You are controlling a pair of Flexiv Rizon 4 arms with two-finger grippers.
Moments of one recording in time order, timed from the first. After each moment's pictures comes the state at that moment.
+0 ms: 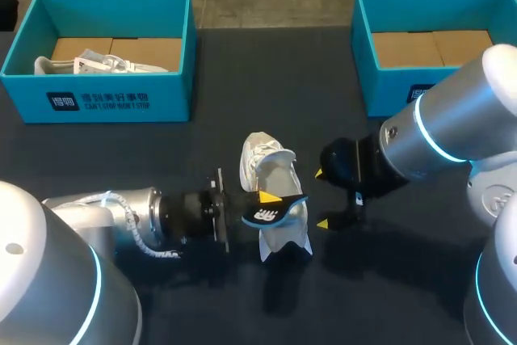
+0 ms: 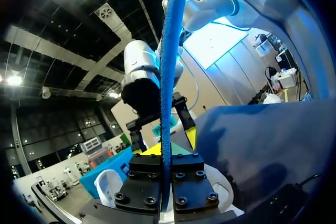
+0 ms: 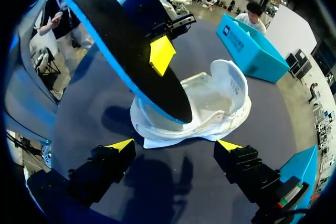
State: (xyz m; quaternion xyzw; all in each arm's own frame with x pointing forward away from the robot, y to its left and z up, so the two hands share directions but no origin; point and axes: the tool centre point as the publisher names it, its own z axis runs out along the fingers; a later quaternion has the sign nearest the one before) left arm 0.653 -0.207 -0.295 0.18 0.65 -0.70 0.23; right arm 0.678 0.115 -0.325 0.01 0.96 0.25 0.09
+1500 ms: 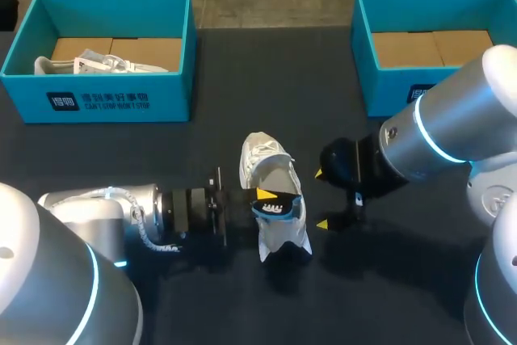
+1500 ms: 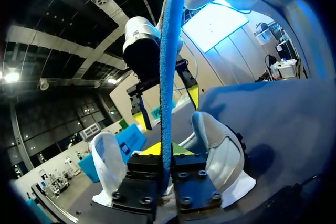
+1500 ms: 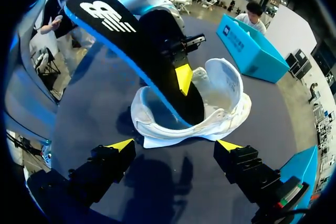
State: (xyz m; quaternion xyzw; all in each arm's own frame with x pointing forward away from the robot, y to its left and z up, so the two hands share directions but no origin) left arm 0.685 -0.201 -0.337 0.17 0.69 -0.66 0.23; right arm 0.677 0.115 -0.325 0.01 0.96 0.25 0.09
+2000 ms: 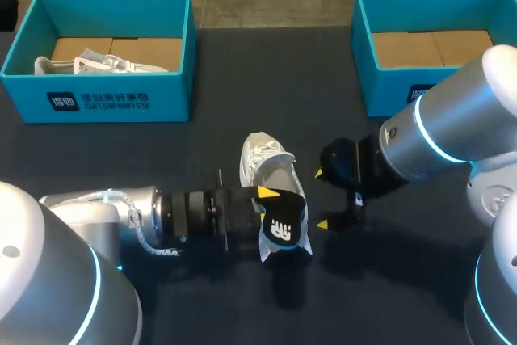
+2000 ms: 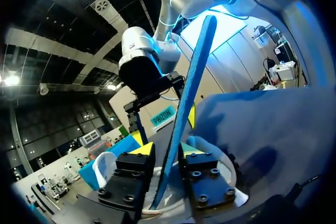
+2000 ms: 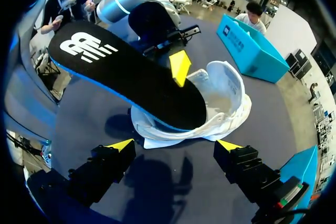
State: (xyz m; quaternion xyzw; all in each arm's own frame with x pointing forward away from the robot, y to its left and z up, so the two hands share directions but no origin) left arm 0.664 -0.205 -0.319 0.18 0.68 -0.67 0.23; right arm 0.677 0.115 -0.325 0.01 0.96 0.25 0.09
